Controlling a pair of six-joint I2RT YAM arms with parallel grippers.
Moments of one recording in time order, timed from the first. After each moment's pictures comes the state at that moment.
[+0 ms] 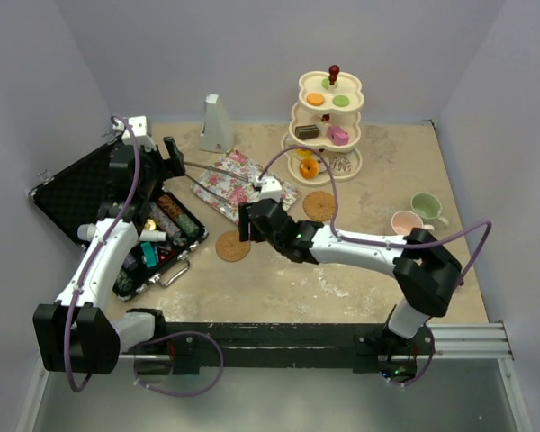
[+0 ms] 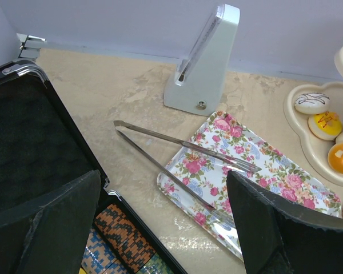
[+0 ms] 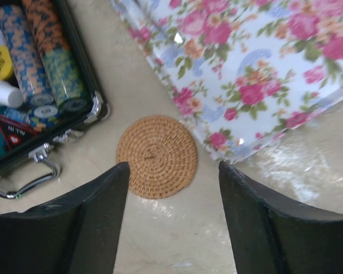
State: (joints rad) left arm -0.05 1.17 0.94 -0.02 -0.04 -0.18; right arm 1.00 1.64 1.09 -0.04 0.42 0.62
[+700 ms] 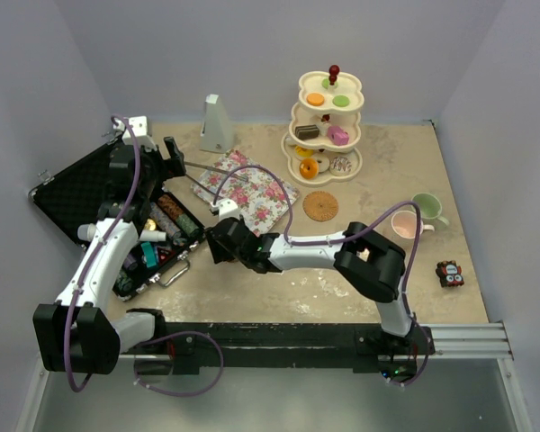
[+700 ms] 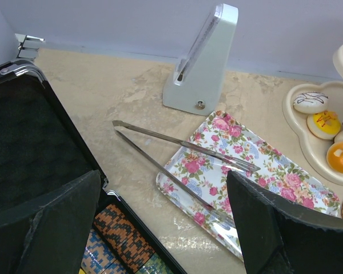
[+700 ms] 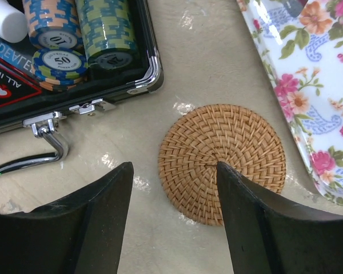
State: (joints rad) left arm -0.05 1.17 0.94 -0.02 -0.03 -0.18; right arm 1.14 1.98 1.28 0.04 0.37 0.50
